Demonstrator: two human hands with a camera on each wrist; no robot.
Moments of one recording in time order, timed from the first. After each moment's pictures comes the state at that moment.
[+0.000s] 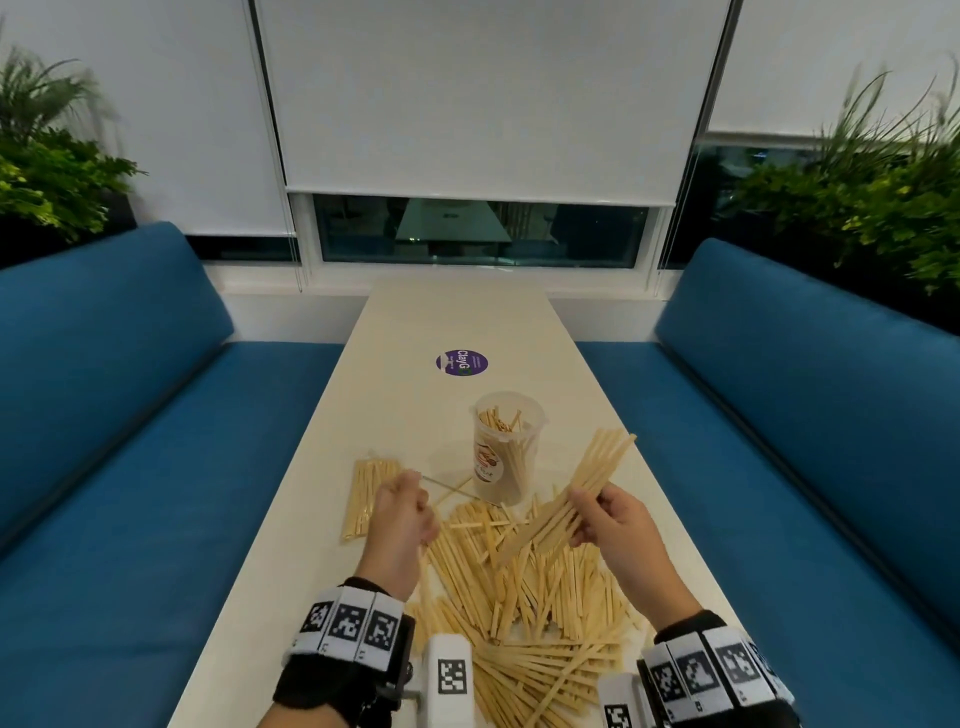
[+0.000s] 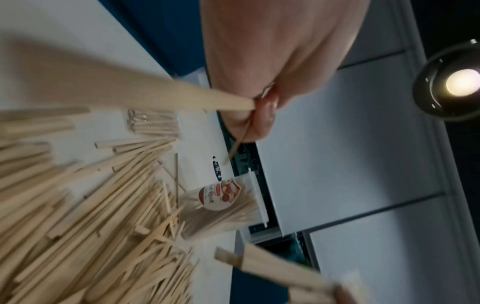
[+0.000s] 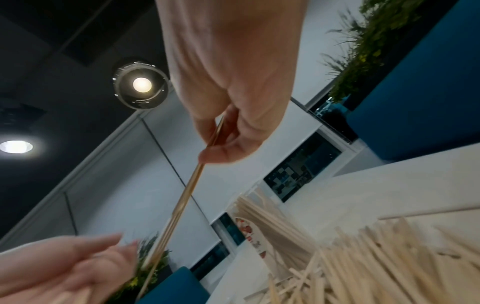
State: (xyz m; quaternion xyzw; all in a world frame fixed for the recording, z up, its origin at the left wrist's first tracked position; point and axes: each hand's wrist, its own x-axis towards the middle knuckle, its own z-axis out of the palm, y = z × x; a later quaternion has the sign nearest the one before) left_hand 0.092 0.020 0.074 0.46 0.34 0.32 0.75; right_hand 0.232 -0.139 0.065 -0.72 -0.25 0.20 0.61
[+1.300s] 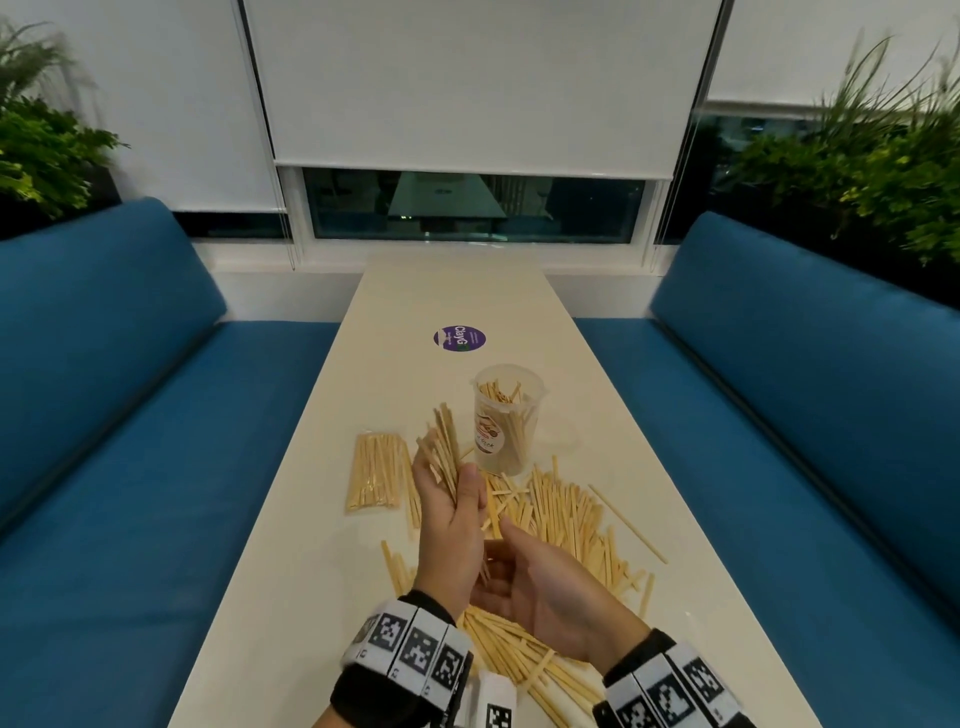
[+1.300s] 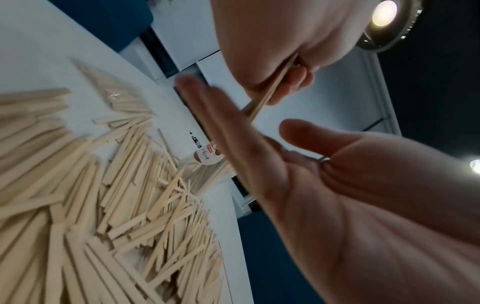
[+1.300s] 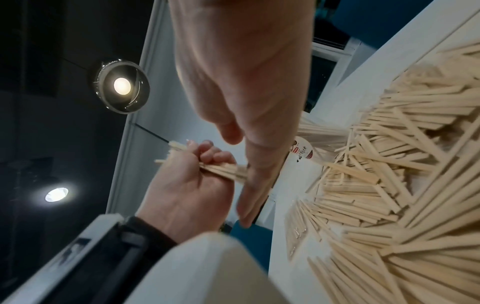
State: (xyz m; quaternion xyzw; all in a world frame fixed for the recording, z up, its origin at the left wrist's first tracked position) left_hand 0.089 -0.037 0.061 0.58 0.25 0.39 0.67; right_hand 0.146 -0.124 0.061 -0.50 -0.07 0.58 0.64
